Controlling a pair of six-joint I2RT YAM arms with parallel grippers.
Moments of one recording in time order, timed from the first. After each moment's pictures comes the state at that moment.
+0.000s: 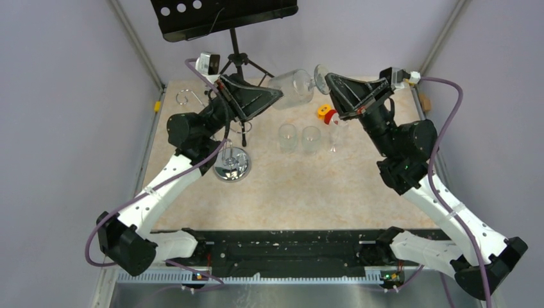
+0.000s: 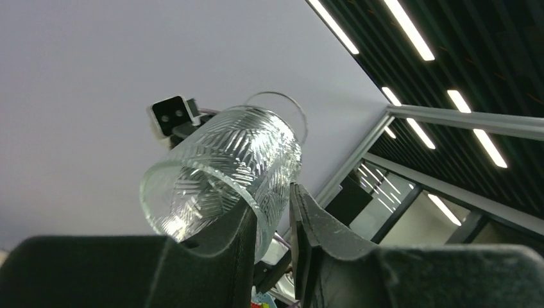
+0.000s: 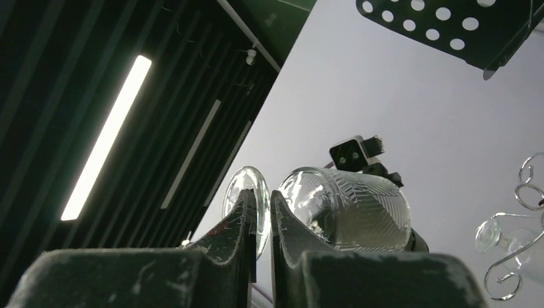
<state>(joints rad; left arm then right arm) -0.55 1.22 1.15 0.91 0.59 -1.46 0.66 0.99 1.10 0.55 -0.08 1.53</state>
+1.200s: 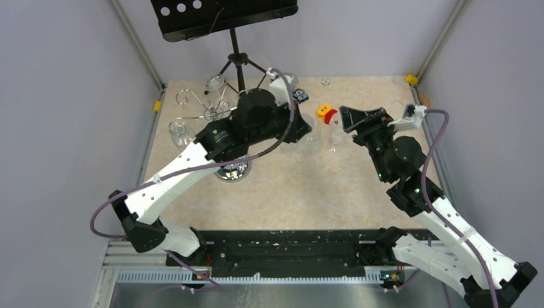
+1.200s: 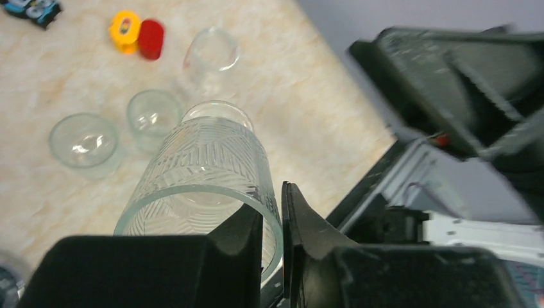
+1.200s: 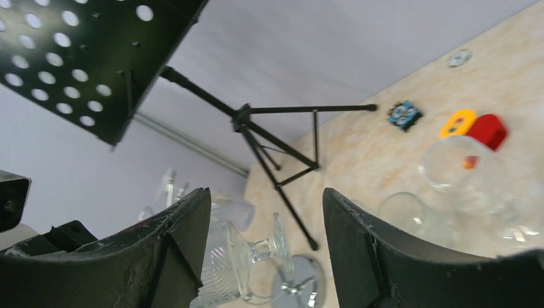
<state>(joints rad) -0.87 1.37 1.60 -0.47 0.07 -0.52 0.66 0.79 0.87 0.05 0.43 0.86</state>
